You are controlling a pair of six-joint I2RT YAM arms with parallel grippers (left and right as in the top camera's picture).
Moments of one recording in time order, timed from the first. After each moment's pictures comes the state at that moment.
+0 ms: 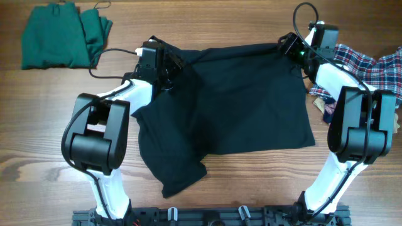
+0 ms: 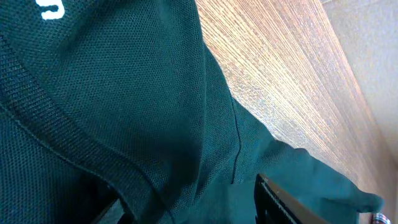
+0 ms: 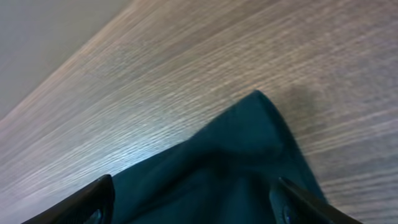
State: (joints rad) left arm -0.24 2.04 1.13 0.16 0.16 -0.92; right arm -0.11 2.08 1.29 0.03 -0.23 0.49
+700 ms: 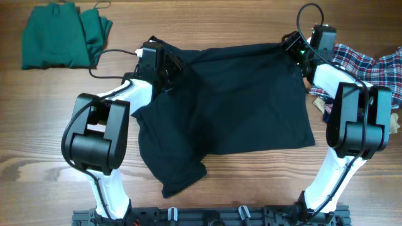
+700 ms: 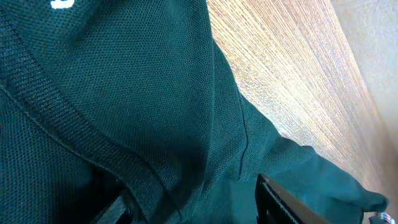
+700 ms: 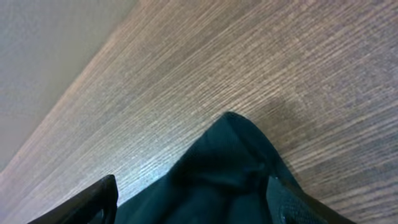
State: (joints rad) left arm -0.24 2.04 1.13 0.14 0.16 -0.92; right arm -0.11 2.13 1.29 0.13 -0.18 0.64
